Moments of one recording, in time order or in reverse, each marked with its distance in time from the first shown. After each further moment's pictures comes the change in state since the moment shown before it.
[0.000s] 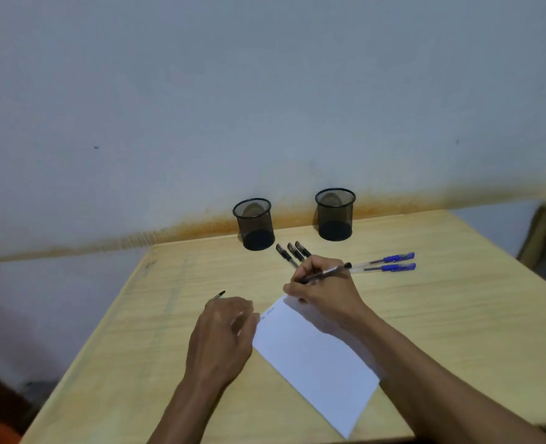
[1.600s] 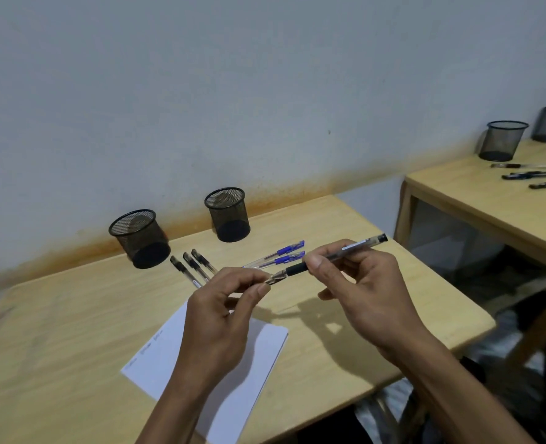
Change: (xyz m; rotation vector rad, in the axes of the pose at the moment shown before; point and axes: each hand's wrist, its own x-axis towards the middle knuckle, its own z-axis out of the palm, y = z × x) left_hand 0.018 0.183 0.033 -0.701 -0.174 0.186; right_hand -0.105 -0.028 -0.155 0.163 0.357 -0.158
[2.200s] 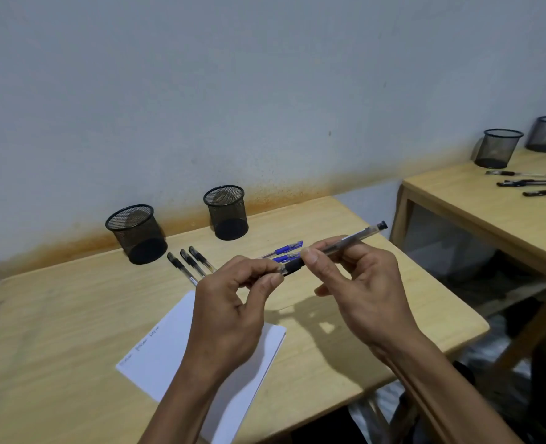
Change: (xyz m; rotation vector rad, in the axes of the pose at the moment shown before) left_hand 0.006 0.016 0.008 -0.019 0.027 0.134; right_hand -0.001 -0.011 0.009 -0.006 0.069 -0.033
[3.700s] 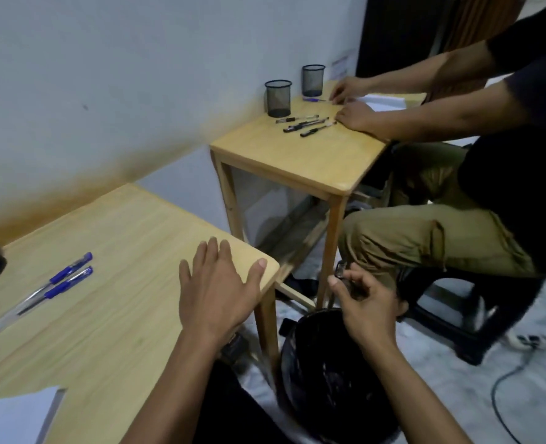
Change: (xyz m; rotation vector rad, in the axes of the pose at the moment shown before) left_hand -0.008 0.014 0.243 0.679 -0.666 0.005; right_hand -0.113 0.113 -0.247 -0.487 0.893 0.341
